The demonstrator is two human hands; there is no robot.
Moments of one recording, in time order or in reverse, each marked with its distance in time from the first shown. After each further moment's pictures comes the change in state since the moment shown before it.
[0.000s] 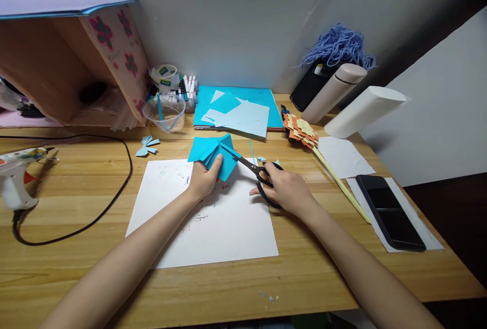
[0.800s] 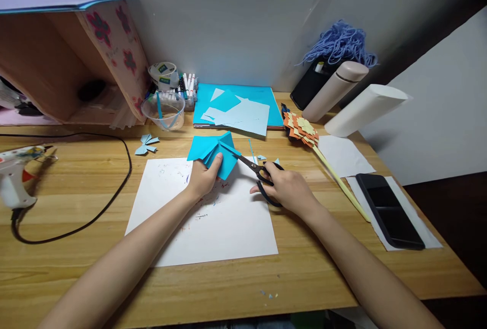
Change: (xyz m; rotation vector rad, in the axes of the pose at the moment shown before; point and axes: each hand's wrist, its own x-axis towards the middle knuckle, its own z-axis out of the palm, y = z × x) left_hand 0.001 0.001 0.000 0.011 -0.034 0.066; right_hand -0.001 0.003 0.004 -0.012 0.032 -0.023
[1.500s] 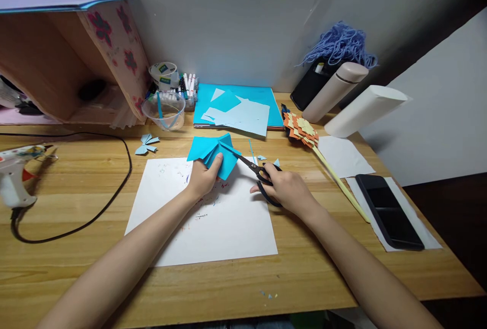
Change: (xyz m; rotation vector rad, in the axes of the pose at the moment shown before) left_hand -0.001 -0.001 0.000 -0.001 0.033 -0.031; right_hand 0.001 -0.003 -0.004 0.014 -0.049 0.009
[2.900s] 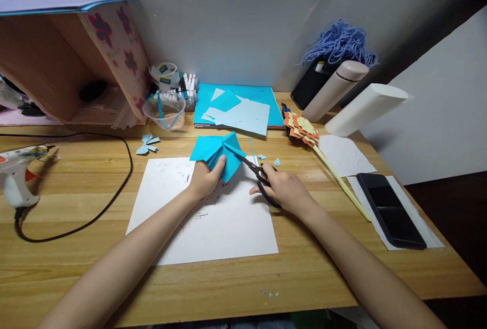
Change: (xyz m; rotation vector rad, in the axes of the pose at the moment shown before) left_hand 0.000 -0.001 0.000 0.121 -0.001 0.159; right_hand 0.000 -0.007 -0.003 0.050 -0.109 0.046
